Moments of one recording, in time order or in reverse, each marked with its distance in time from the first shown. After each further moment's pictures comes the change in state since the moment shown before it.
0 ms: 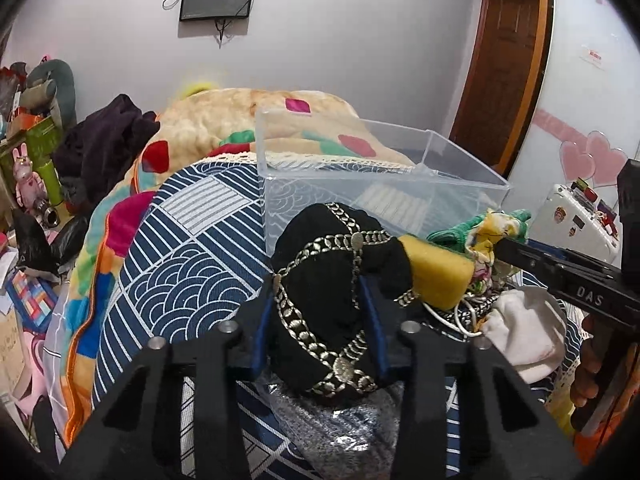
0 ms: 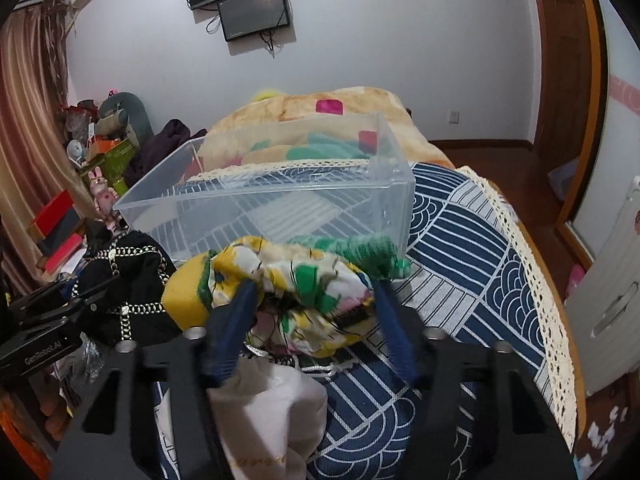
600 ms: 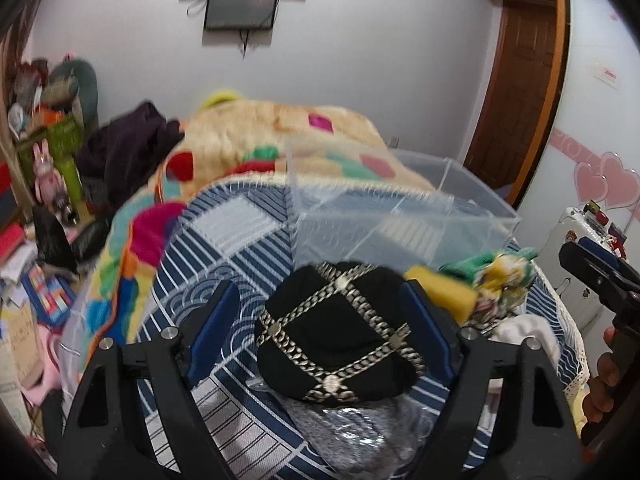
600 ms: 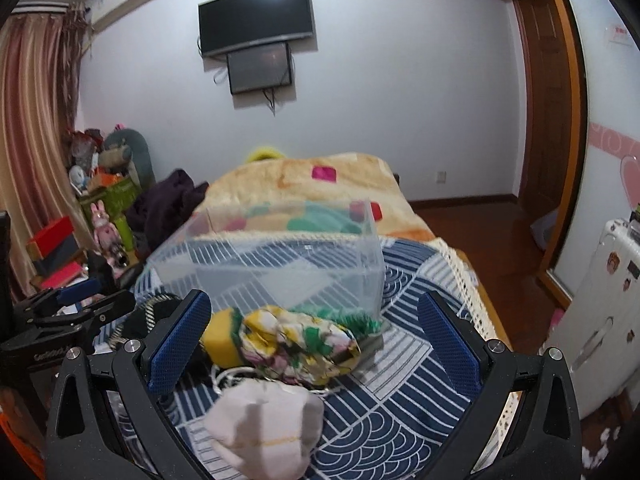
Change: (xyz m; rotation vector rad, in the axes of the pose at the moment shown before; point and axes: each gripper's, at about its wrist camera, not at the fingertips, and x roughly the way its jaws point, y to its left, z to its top) left arm -0.010 0.016 0.012 -0.060 -0.027 0.056; right arm -0.042 0.017 0.011 -0.051 -0.189 -0.060
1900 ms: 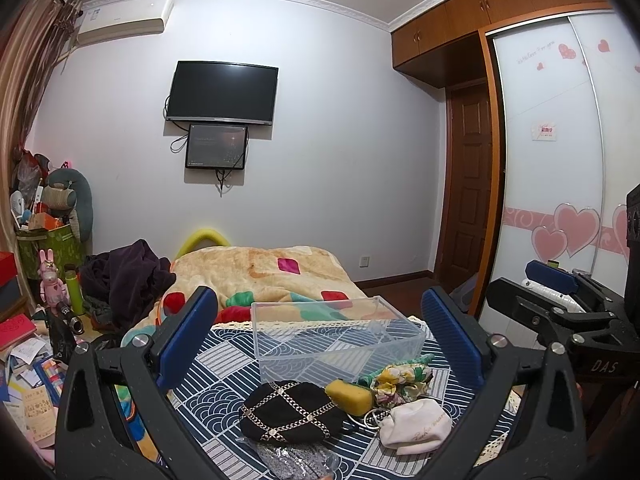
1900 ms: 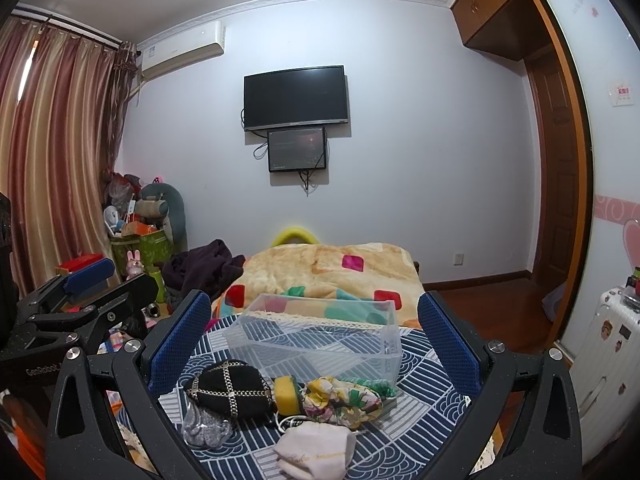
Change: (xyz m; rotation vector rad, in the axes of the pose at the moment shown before) left arm -0.156 -0.059 0.022 0.122 -0.499 -0.064; right arm -0.094 0.042 0.031 -0.086 -0.315 0.076
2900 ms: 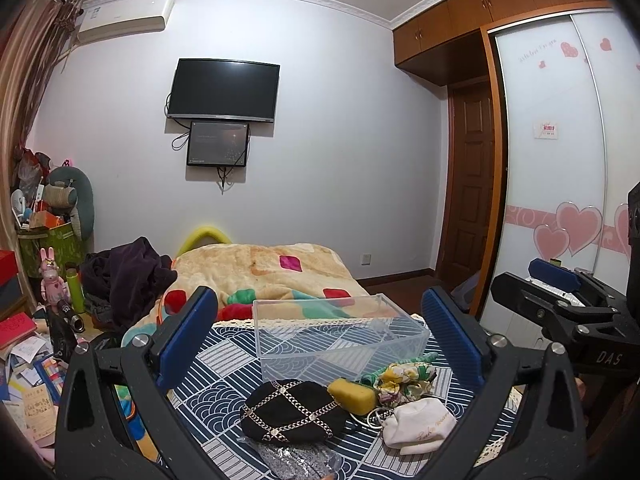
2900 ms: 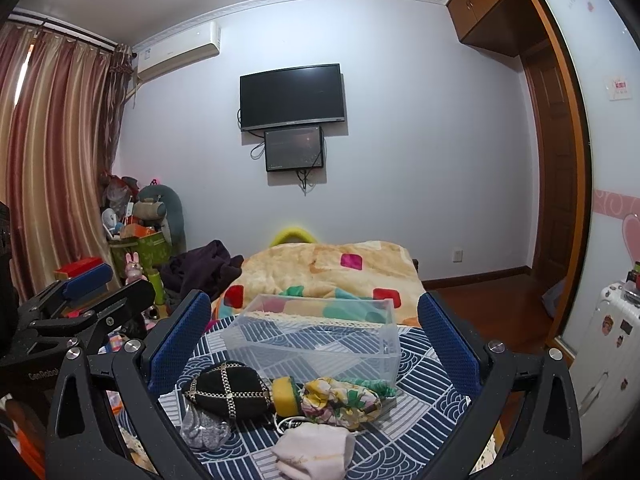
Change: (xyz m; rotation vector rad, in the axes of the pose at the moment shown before) left arm 0.008 0.000 -0.004 0.004 0.011 0.008; right arm 0.000 -0.005 0.001 0.014 0.001 -0.003
